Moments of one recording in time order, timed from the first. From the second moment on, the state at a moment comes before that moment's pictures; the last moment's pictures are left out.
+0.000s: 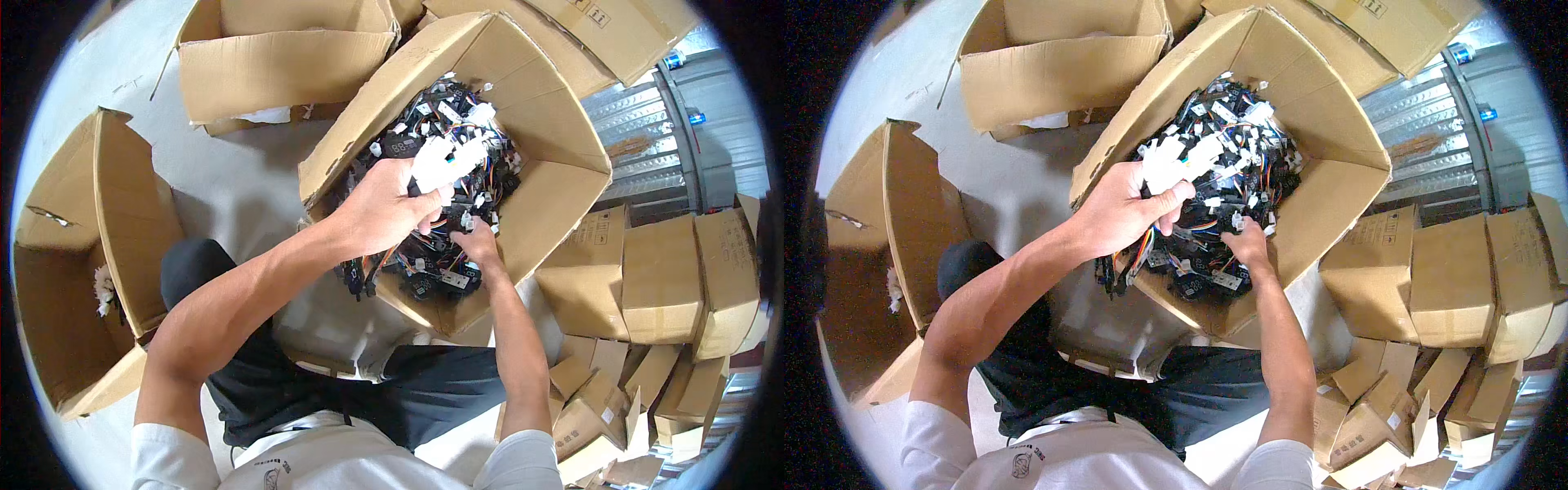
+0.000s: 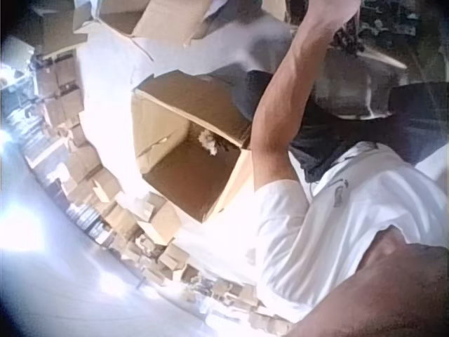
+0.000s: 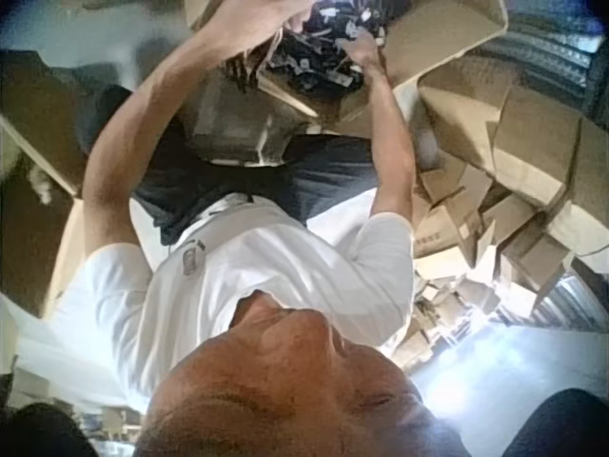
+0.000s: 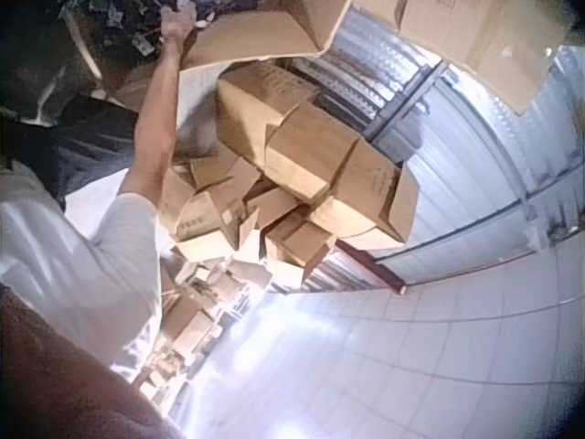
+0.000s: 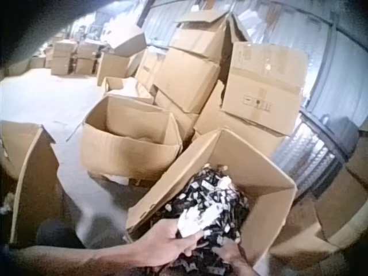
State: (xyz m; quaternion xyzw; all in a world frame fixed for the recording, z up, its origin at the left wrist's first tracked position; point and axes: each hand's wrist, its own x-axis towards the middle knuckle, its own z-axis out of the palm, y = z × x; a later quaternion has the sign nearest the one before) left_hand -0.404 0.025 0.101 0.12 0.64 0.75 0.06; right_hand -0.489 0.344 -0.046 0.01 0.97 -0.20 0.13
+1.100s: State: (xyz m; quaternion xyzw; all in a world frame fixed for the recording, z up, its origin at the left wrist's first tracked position) left_hand -0.413 0.003 0.120 0.01 0.66 0.74 -0.10; right_hand -0.515 0.289 0.081 0.01 0.83 -0.55 0.03
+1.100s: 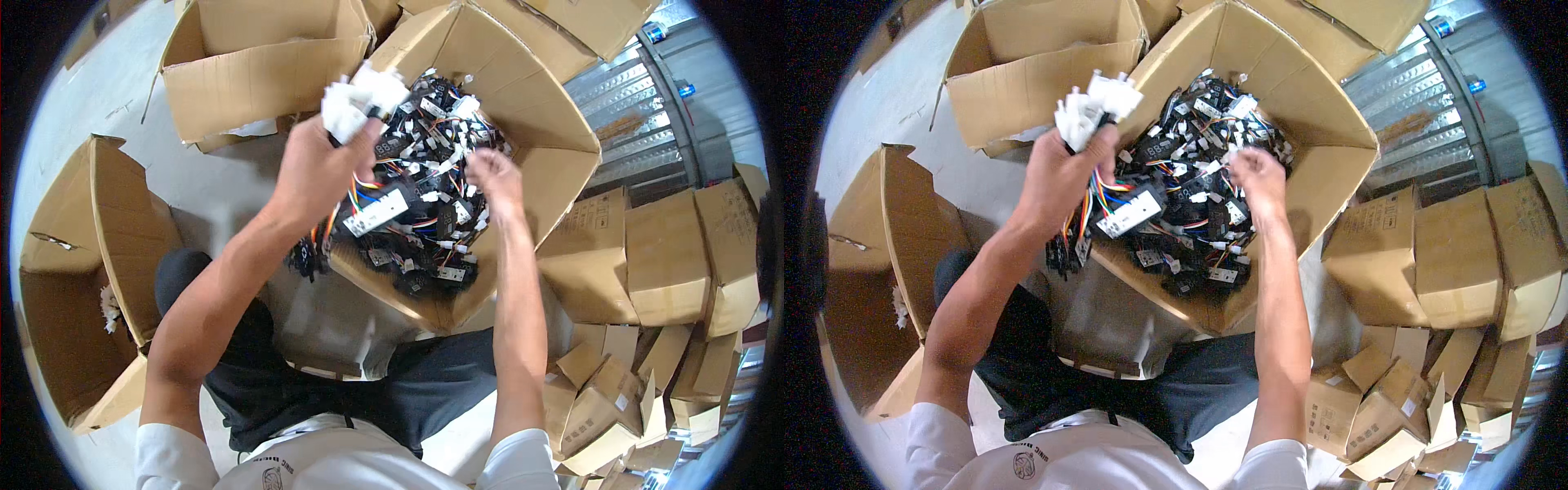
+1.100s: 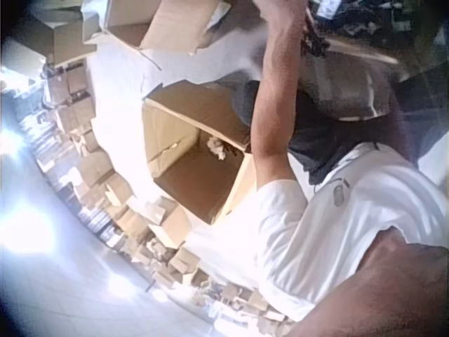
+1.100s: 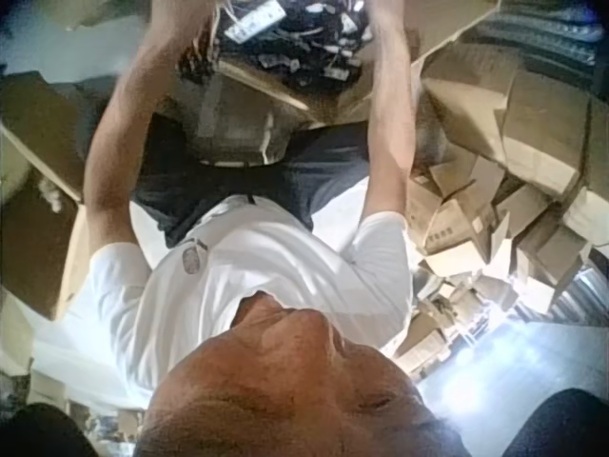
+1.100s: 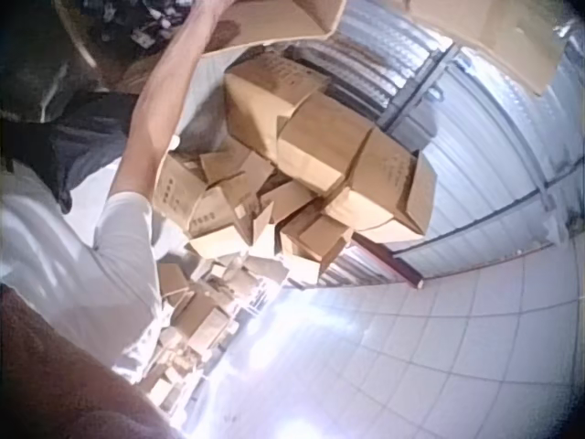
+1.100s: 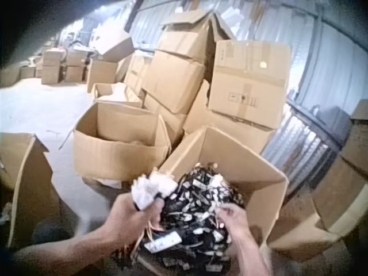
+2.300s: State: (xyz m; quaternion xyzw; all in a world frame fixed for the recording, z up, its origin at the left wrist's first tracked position) left_hand -0.417 -0.023 0.133 -0.02 0.67 0.73 -0.11; right_hand -0.488 0.258 0.106 -0.11 0.78 -0.59 -0.18
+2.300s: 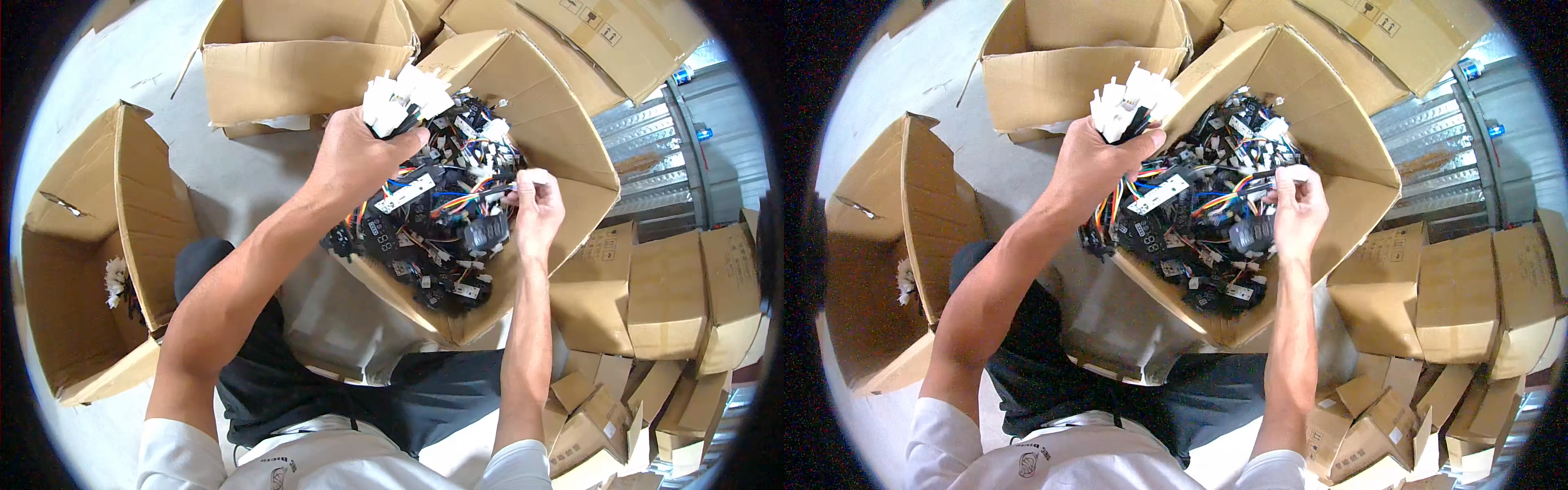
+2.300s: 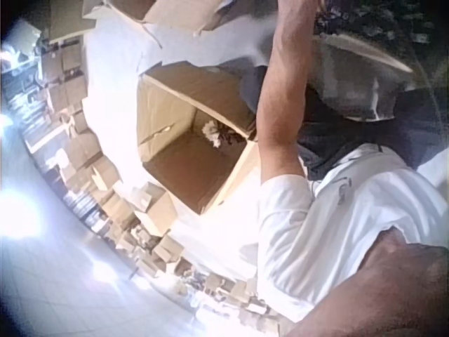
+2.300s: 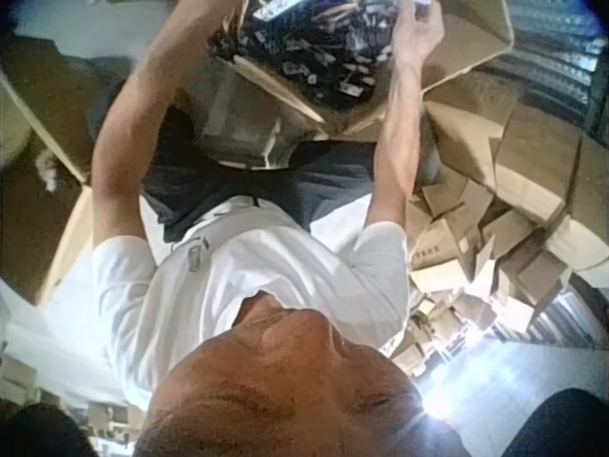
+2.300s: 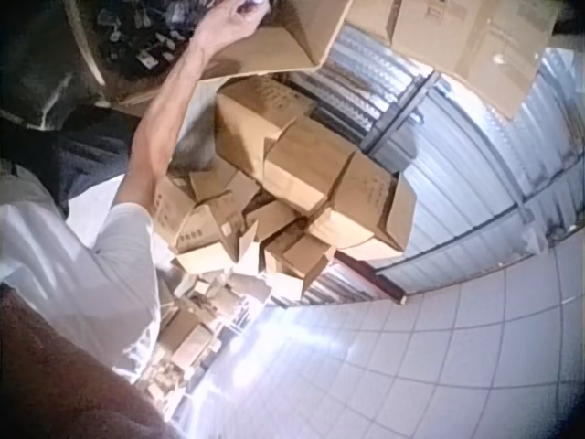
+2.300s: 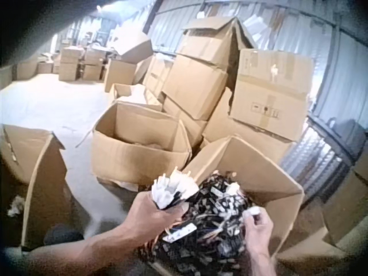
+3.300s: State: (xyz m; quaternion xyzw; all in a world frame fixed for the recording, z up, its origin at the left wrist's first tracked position) left_hand -0.421 -0.022 0.121 0.20 0.55 0.81 0.01; right_hand -0.469 0.222 0.143 -0.20 0.76 -0.61 0.07
